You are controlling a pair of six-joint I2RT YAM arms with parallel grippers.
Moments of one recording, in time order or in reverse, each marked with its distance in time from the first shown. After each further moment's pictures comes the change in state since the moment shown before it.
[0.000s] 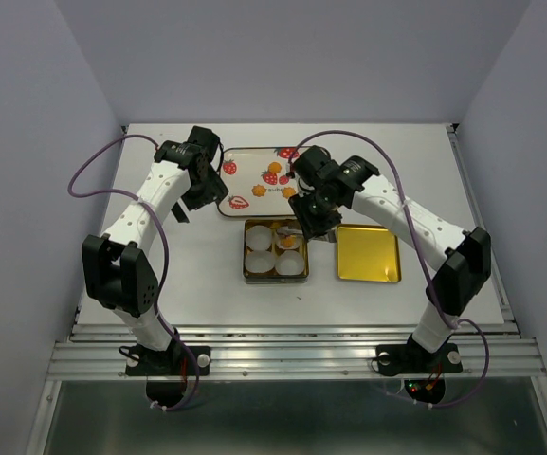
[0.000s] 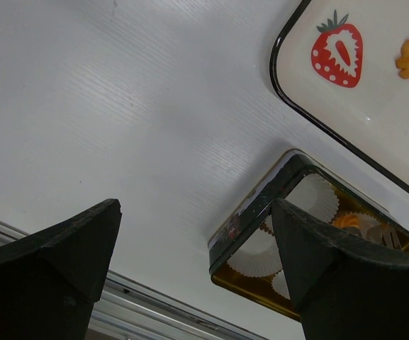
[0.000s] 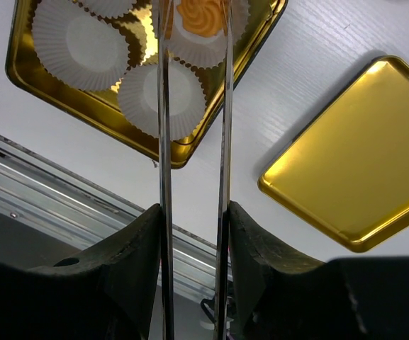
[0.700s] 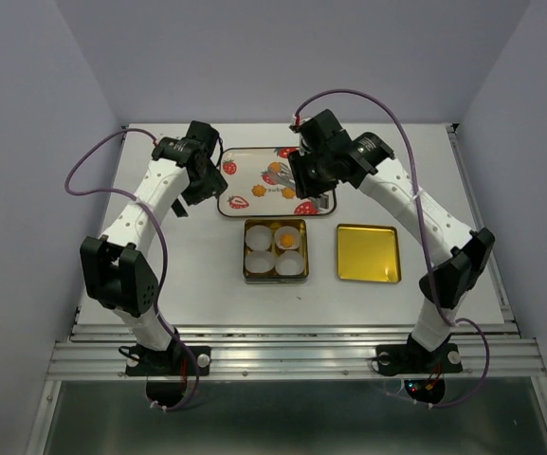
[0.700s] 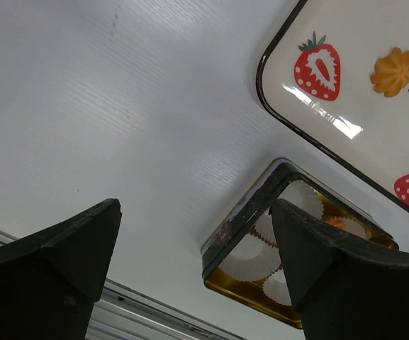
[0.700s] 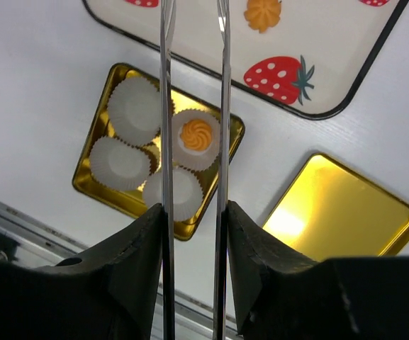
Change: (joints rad) left arm 0.000 0.000 0.045 0.000 -0.021 0.000; right arm -0.030 0.025 0.283 0.060 0.142 0.034
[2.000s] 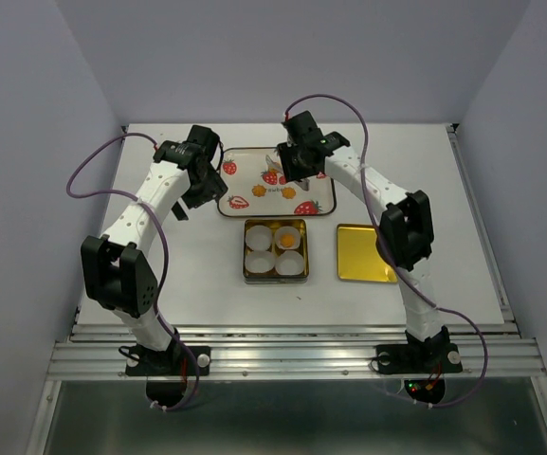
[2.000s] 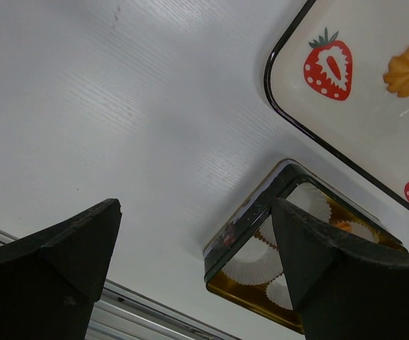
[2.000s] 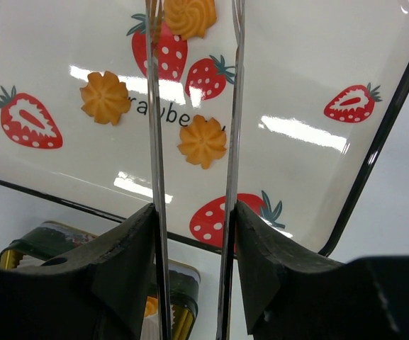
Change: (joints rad) left arm 0.000 -0.005 -0.043 0.021 -0.002 -0.011; right arm -0.150 0.461 0.131 0.336 0.030 -0.050
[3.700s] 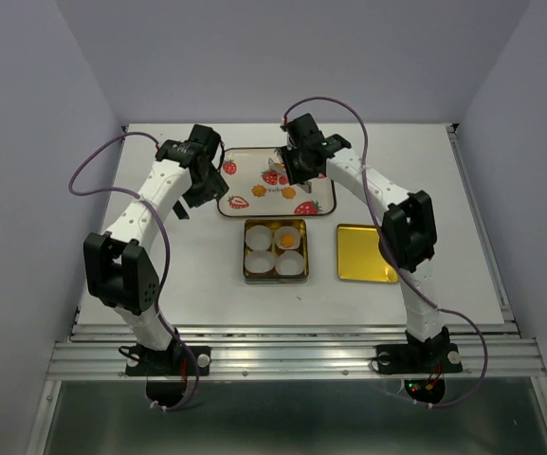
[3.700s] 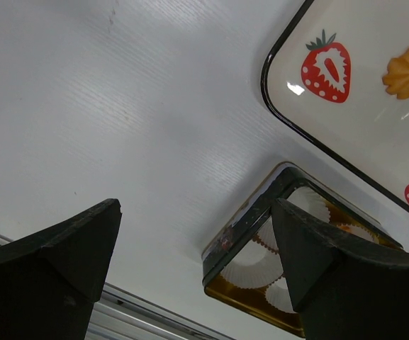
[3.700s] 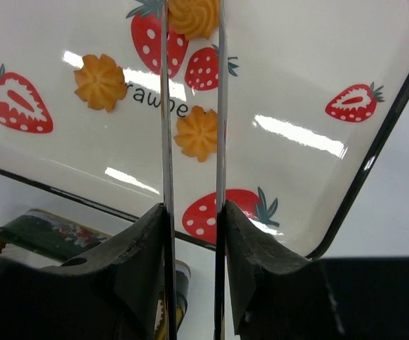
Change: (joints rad) left arm 0.000 0.017 0.005 0.007 0.001 0.008; right arm 0.000 0.002 -0.031 0.019 -0.015 -0.056
